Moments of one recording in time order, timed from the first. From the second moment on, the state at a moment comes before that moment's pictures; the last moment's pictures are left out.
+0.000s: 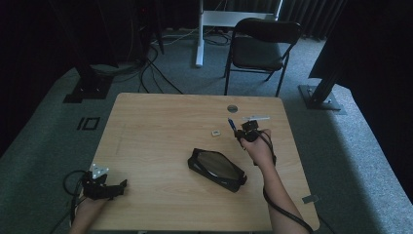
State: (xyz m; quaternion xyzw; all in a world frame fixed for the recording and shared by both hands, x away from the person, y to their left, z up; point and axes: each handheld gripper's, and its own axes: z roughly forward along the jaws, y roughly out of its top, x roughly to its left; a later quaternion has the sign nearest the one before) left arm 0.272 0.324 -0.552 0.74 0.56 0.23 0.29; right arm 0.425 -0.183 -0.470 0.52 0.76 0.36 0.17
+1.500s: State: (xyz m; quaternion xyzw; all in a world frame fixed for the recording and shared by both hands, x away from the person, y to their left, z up) left arm 0.272 0.324 -0.552 0.74 0.56 0.23 0.29; right arm 0.370 -0.173 -0.407 0.37 0.80 0.44 0.15
